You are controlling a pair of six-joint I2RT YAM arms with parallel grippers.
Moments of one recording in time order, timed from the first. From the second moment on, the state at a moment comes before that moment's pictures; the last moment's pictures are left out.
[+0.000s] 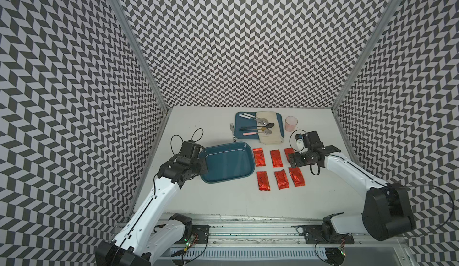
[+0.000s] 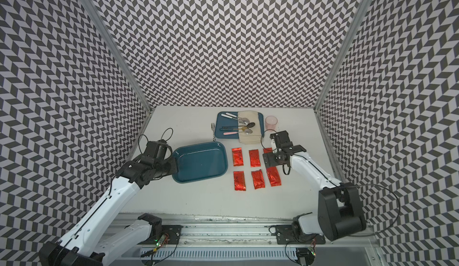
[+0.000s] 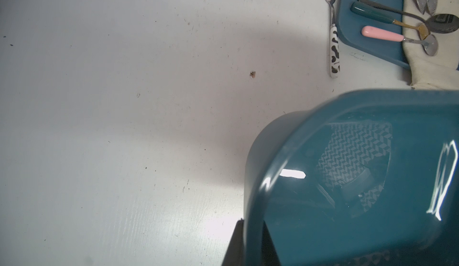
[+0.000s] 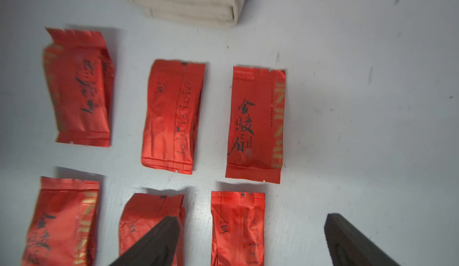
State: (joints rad) left arm -0.30 0.97 0.88 -0.89 -0.07 -0.50; right arm 0.26 1.36 0.92 -0.61 0.00 0.03
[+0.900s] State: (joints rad) left arm -0.07 1.26 0.81 -0.75 0.02 -0.61; right arm 0.26 1.05 0.79 -0.19 -0.16 0.18
